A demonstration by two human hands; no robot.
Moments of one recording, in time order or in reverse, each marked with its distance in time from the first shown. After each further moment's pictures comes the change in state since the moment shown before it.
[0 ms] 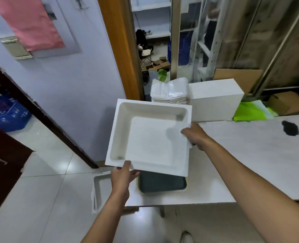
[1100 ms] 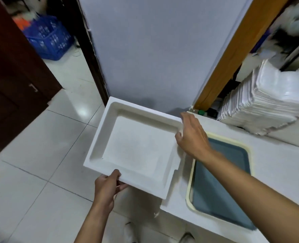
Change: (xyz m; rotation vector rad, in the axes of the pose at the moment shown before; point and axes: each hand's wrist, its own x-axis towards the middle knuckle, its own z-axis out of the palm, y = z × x) left_hand 0.142 -0.036 -0.219 -0.132 0.282 -0.146; right_hand 0.052 -0.041 0.303 -0.831 -0.113 -0.688
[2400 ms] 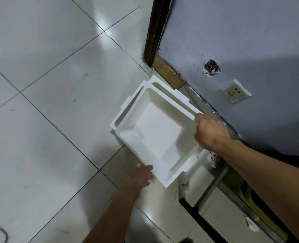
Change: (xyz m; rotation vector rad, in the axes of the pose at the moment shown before) left_hand 0.364 -0.347 0.006 0.065 -0.154 -0.552; right_hand 0.126 0.075 0.462 -0.622 -0.556 -0.123
